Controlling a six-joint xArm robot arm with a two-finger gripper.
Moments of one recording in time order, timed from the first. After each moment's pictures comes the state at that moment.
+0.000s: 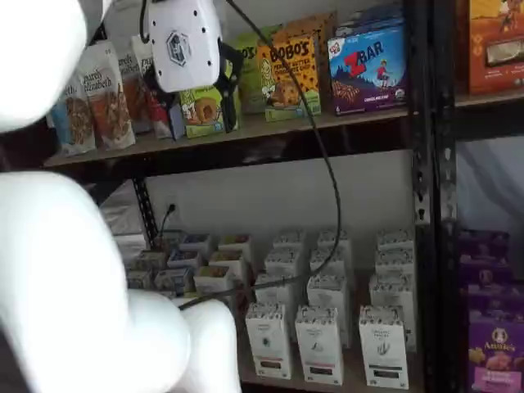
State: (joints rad) arm 0.01 -0.85 -1.15 0.04 1.99 0.03
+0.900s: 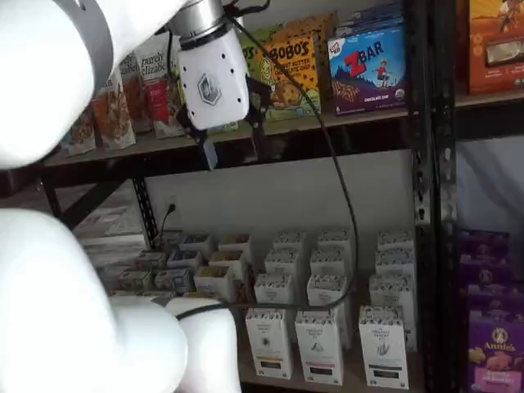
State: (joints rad) arm -0.05 -0.93 -0.88 -0.04 1.73 -0.04
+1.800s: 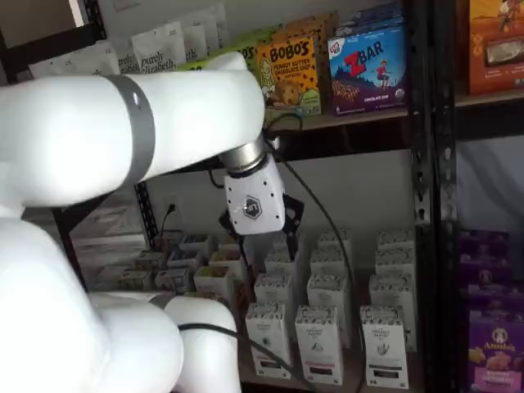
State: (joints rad) arm -0.11 -0.94 -0.37 -0.04 1.19 -0.08
